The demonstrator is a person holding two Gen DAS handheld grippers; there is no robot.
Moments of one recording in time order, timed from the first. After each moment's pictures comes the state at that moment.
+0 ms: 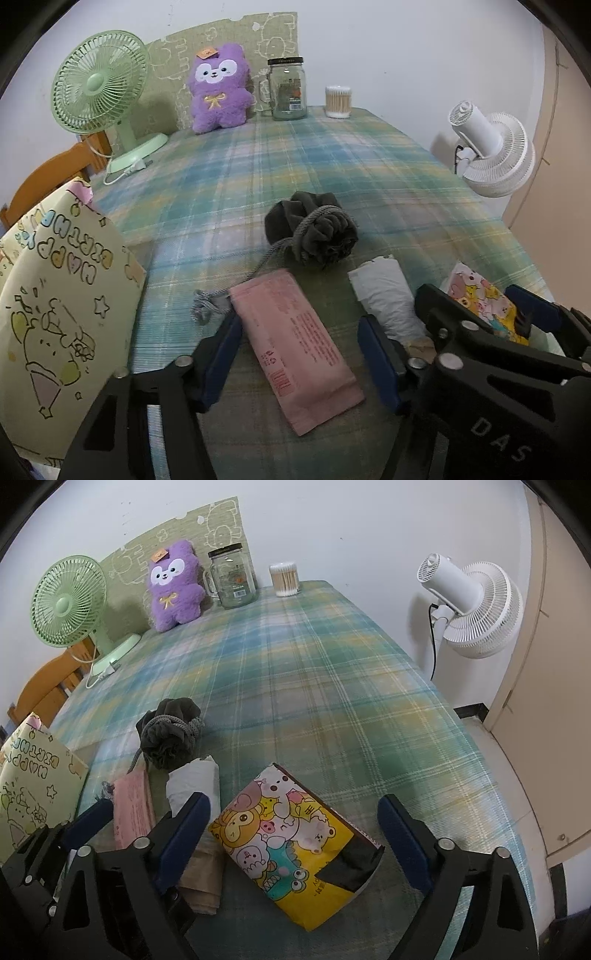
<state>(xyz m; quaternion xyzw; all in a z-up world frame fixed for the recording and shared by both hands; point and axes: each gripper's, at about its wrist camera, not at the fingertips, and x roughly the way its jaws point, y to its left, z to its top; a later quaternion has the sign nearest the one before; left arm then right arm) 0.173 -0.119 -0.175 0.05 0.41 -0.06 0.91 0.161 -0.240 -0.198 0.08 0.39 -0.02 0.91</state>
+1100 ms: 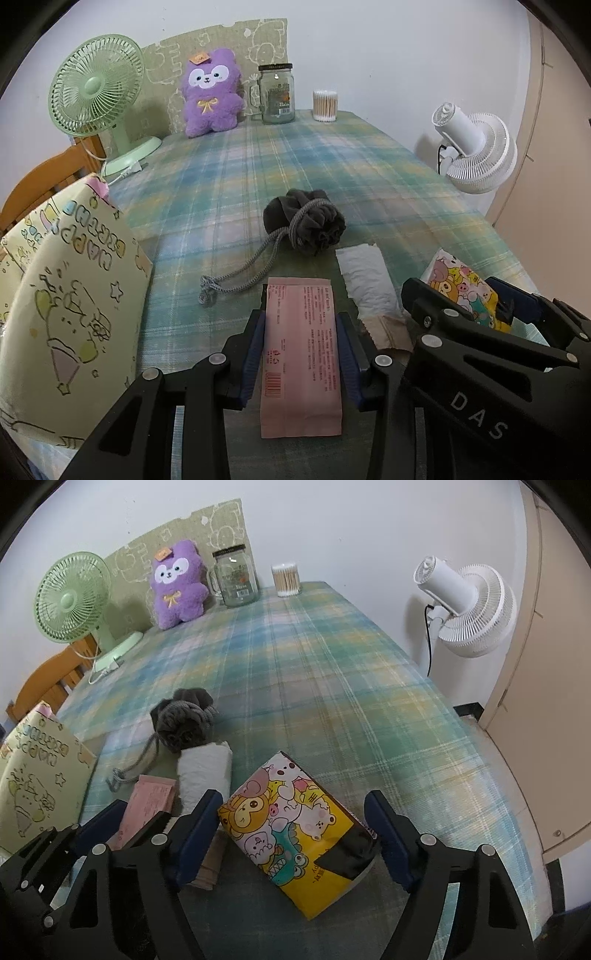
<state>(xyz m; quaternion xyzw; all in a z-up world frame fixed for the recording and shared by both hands) 0.149 -0.110 -0.165 0.05 0.41 -0.08 0.91 0.144 -0.229 -0.192 0.08 0.39 -0.03 0.92</state>
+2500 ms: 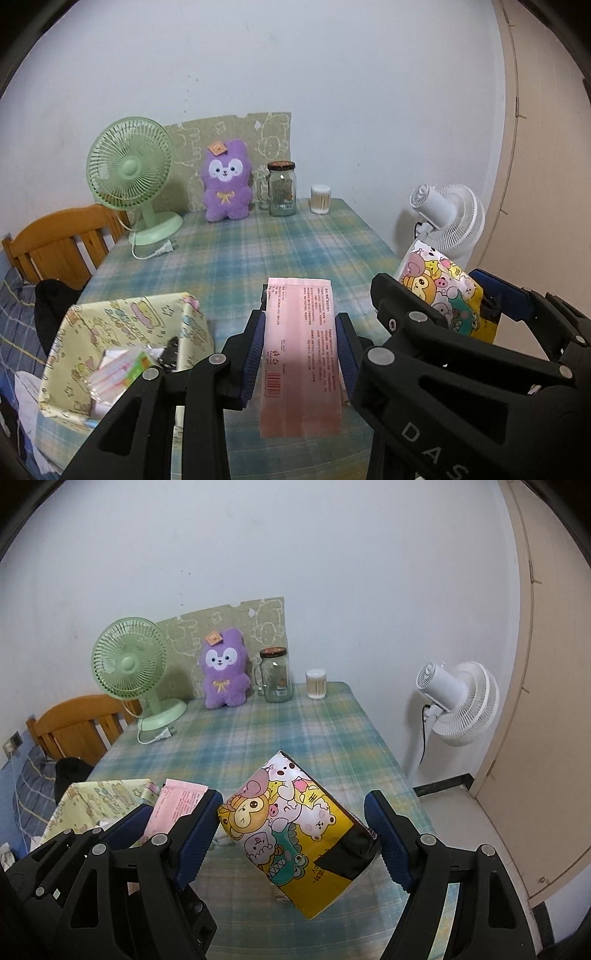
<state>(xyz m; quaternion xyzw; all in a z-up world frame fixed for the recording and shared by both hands) 0.098 -0.077 -0.042 0.03 0.30 -0.11 0.95 0.081 -0.174 -0.056 0.04 0.27 -0.02 0.96</state>
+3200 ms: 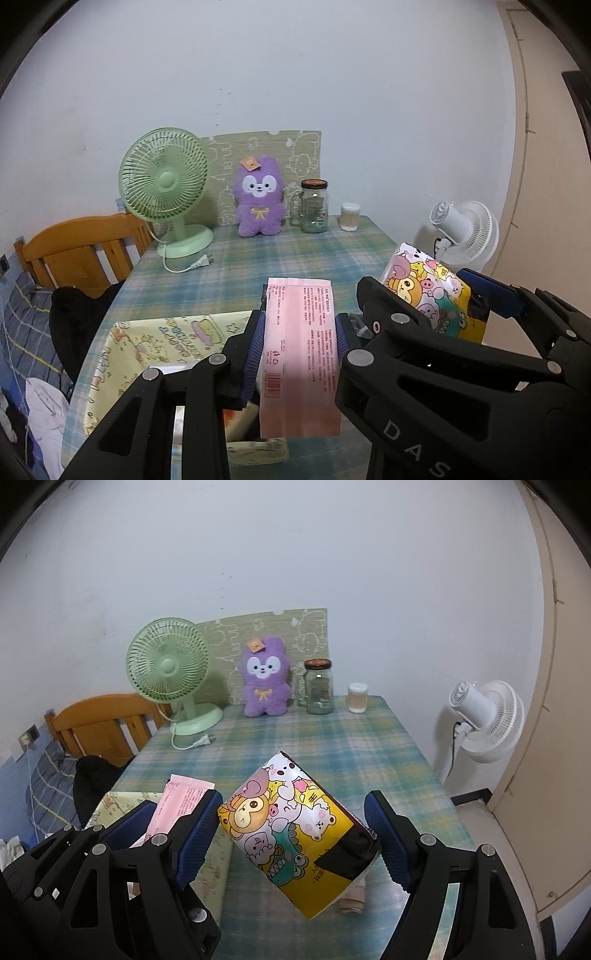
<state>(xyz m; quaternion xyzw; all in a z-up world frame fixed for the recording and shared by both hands) 0.099 -0.010 -0.030 0.03 0.27 -0.09 0.96 0.091 -0.104 -0.041 0.02 0.26 0.02 0.97</state>
